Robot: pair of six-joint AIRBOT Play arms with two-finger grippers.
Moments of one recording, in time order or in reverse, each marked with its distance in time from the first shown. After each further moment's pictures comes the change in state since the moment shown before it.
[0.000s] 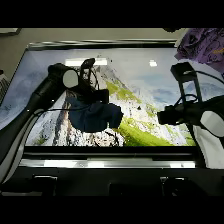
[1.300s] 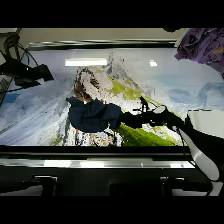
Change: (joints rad) left arm 0.492 0.131 0.027 0.105 -0.093 0.106; right arm -0.249 -0.689 -0.383 1.365 -0.649 -0.558
